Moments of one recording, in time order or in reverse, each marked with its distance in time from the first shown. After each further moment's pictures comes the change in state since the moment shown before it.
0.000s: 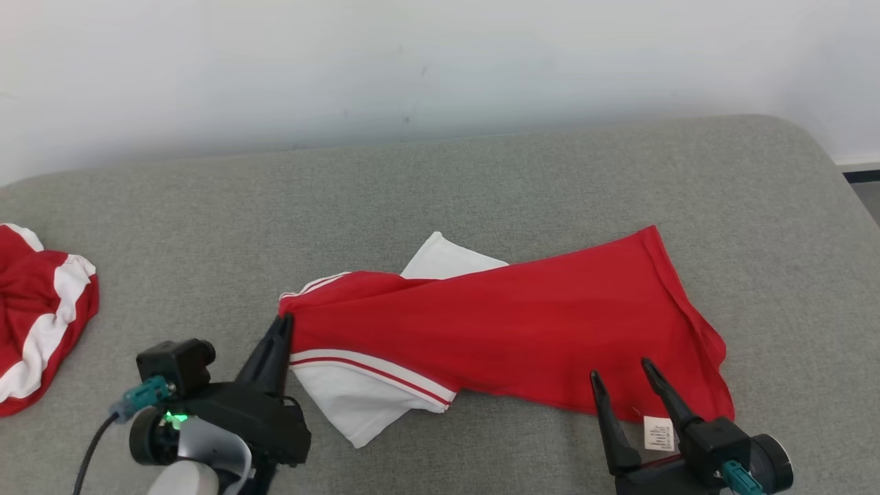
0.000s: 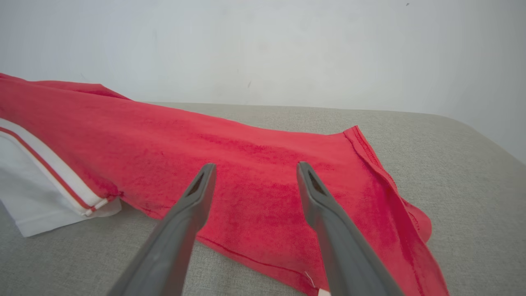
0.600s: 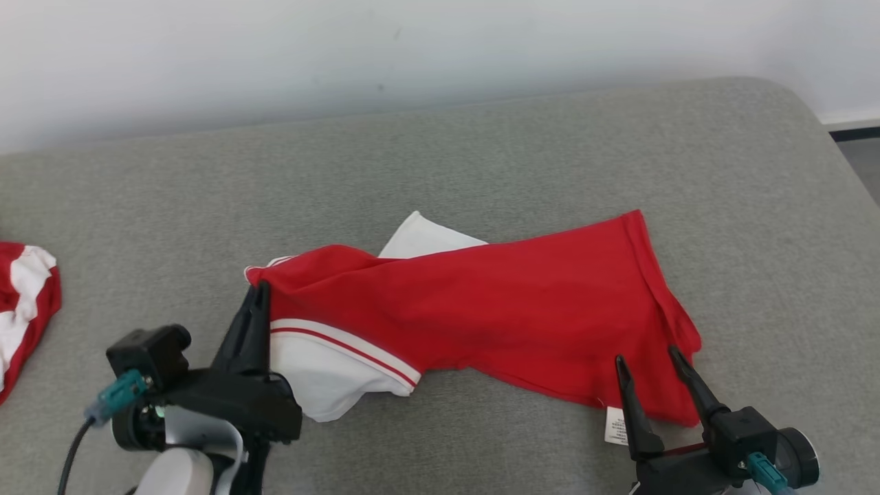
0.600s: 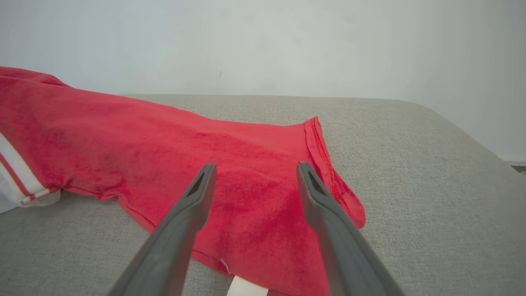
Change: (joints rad) left arm -0.034 0.000 0.033 -0.023 0.016 0.057 -0.068; right arm -0.009 0.000 -0.051 -0.028 -0.013 0.000 0.005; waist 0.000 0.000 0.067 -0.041
